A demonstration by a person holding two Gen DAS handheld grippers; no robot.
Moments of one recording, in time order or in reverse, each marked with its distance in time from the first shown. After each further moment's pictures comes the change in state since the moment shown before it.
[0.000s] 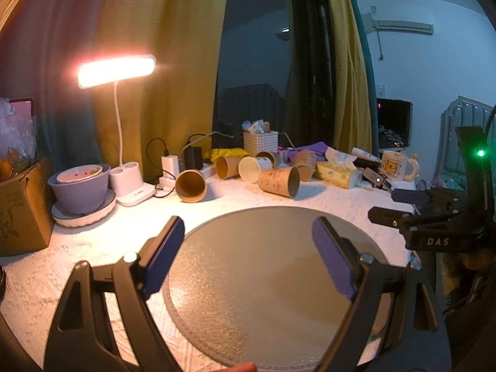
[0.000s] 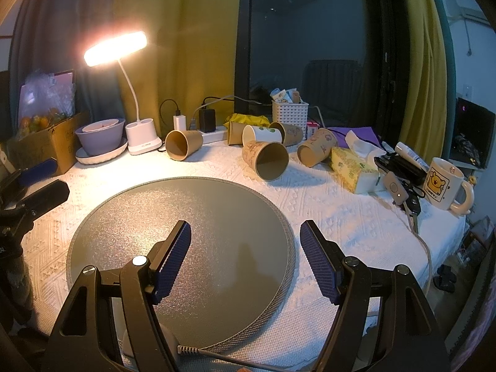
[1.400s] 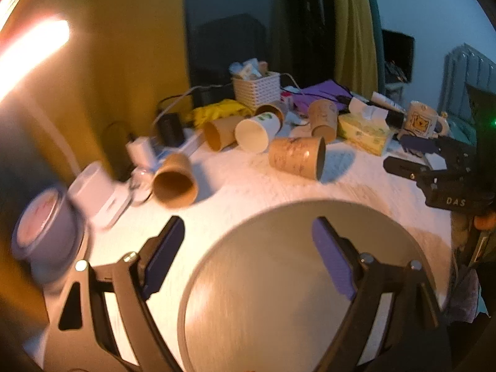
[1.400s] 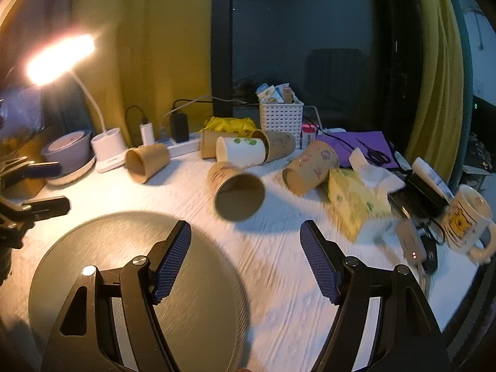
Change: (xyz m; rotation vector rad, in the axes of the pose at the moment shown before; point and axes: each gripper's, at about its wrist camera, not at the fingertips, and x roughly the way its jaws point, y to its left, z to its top) left arm 0.177 0.009 0.078 0.141 0.383 -0.057; right arm 0.114 -0.076 0.070 0.026 0.059 0.030
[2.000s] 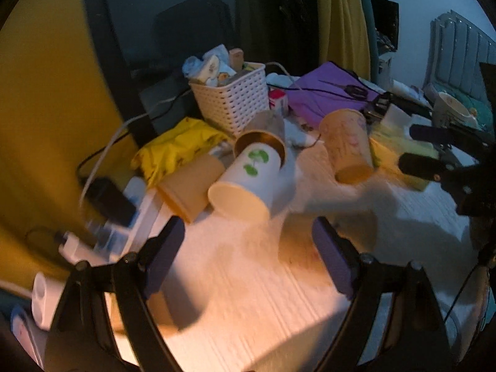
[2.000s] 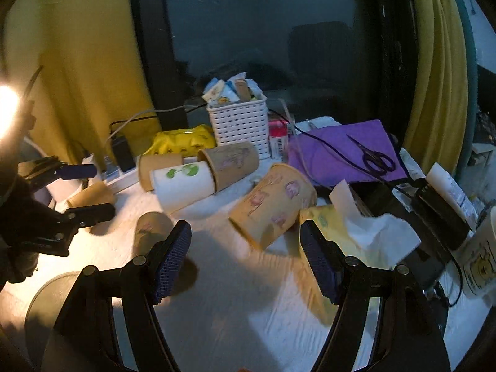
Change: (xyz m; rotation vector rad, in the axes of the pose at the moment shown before) left arm 0.163 -0.008 0.116 0.154 0.114 -0.078; right arm 0.096 -0.081 0.058 0.135 0.084 -0.006
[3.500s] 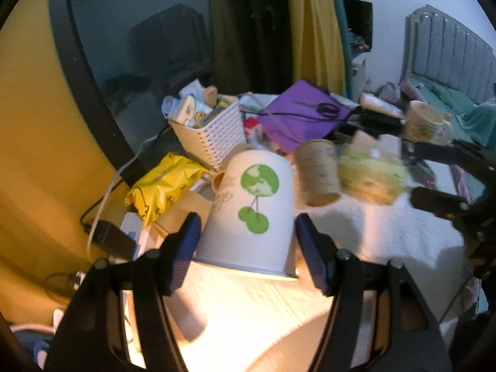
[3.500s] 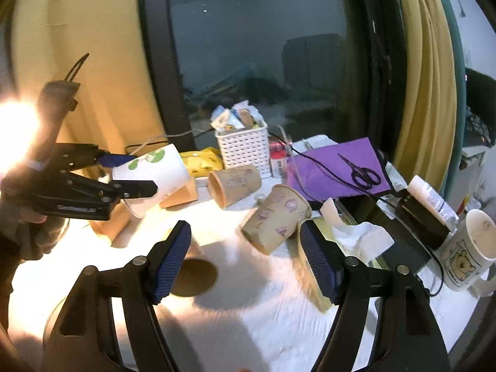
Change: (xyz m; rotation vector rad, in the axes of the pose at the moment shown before) left arm -0.058 0.002 0.034 0.084 -0.035 -0.088; right arm -0.071 0.025 0.005 0.000 -0.071 0.009
